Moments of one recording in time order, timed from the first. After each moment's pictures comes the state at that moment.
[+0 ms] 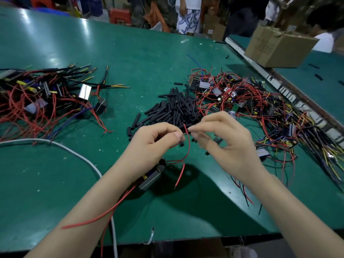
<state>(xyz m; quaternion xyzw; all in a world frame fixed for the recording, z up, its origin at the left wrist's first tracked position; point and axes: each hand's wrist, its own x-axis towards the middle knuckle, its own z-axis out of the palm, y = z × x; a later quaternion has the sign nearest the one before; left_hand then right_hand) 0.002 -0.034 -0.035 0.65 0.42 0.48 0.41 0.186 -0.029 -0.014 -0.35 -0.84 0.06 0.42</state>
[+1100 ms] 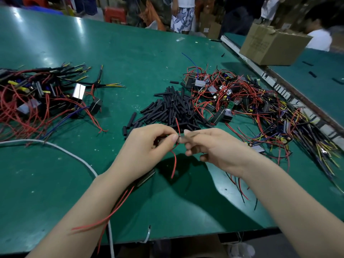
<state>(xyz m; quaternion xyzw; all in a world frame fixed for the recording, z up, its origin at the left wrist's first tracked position) -0.002 -0.032 -0.047 0.75 0.45 0.44 0.19 0.177 -0.023 -0.011 -0.54 -0.56 0.58 0.24</state>
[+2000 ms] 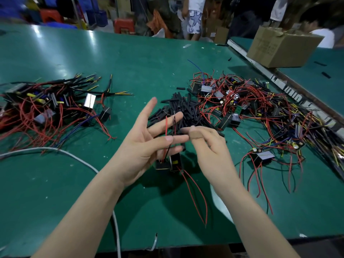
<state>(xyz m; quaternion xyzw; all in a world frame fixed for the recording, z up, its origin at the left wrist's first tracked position) -0.009 -0.029 -0.034 0.46 0.25 0.54 0.66 0.144 -0.039 -0.033 -0.56 -0.61 0.32 0.47</state>
